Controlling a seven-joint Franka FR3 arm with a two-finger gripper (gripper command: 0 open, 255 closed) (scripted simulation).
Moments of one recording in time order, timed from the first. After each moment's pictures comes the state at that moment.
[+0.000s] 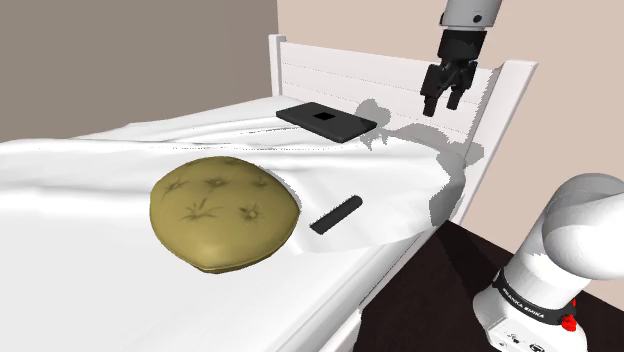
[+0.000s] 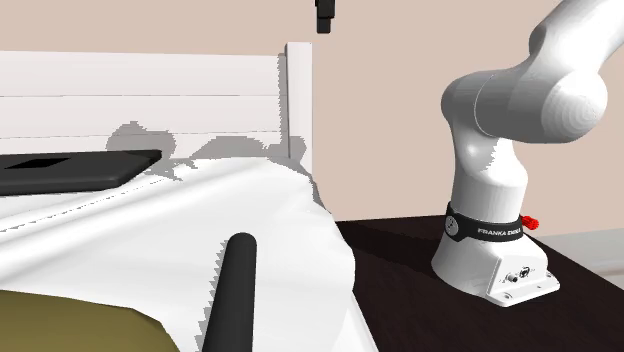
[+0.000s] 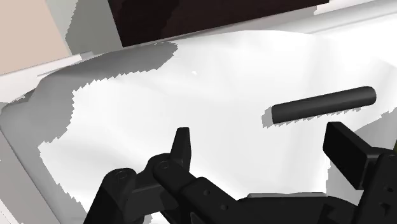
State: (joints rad) arm 0.02 -0.78 -0.04 -2.32 -0.02 1.54 0.13
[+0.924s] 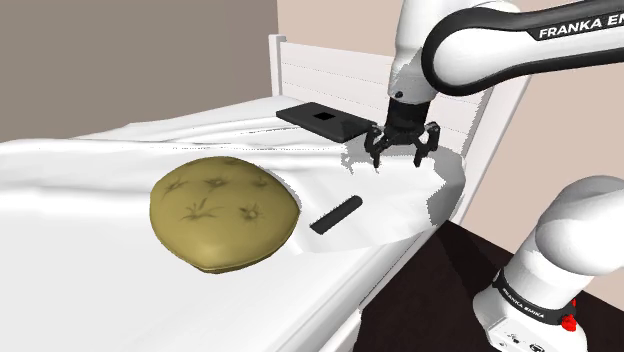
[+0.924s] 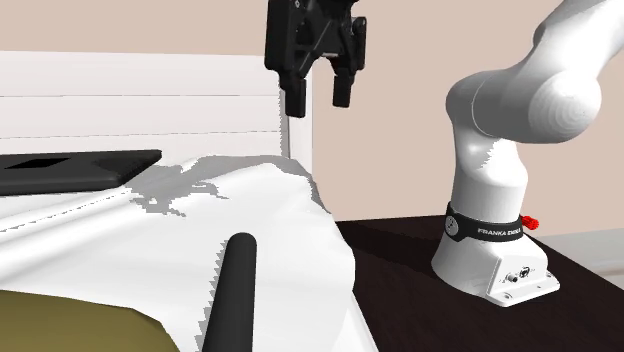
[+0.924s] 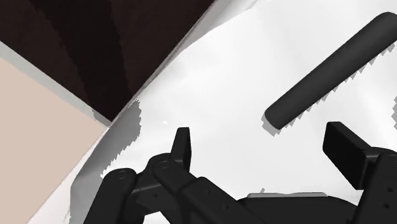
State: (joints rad) arm -0.10 -0.74 0.38 -2.55 0.16 1.84 0.90
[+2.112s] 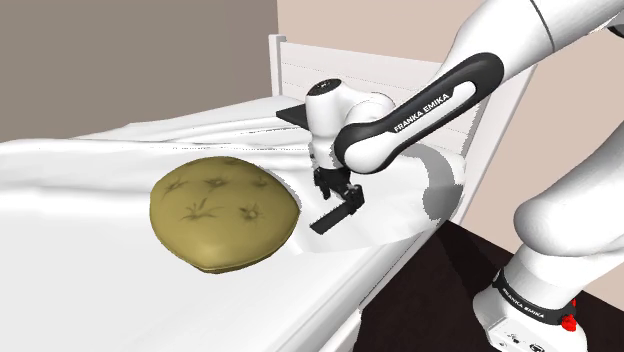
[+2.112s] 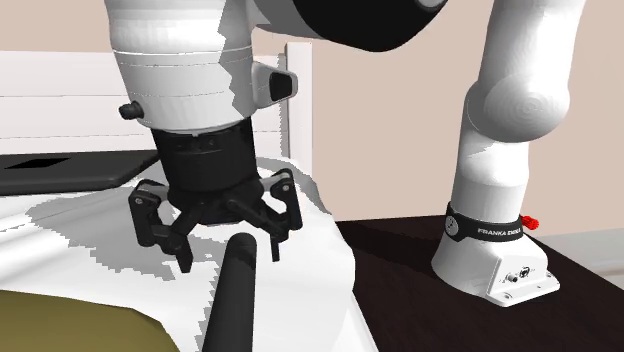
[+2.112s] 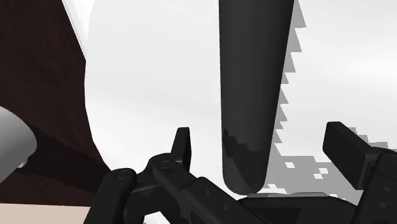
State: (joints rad) arm -0.53 -0.08 0.96 -2.38 -0.16 2.21 2.06
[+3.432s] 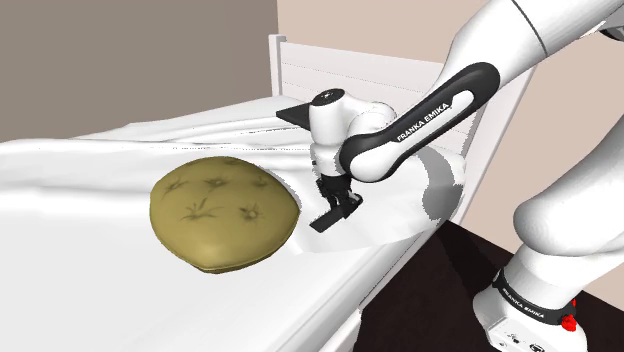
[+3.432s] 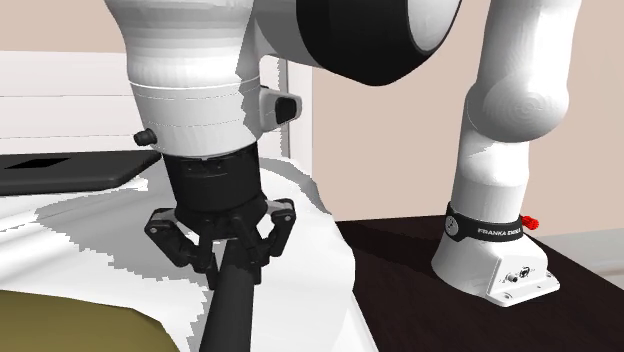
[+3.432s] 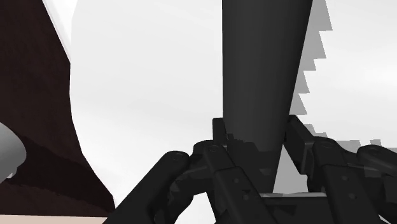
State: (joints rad) arm -0.54 -0.05 0.97 -2.41 -0.20 2.27 2.10
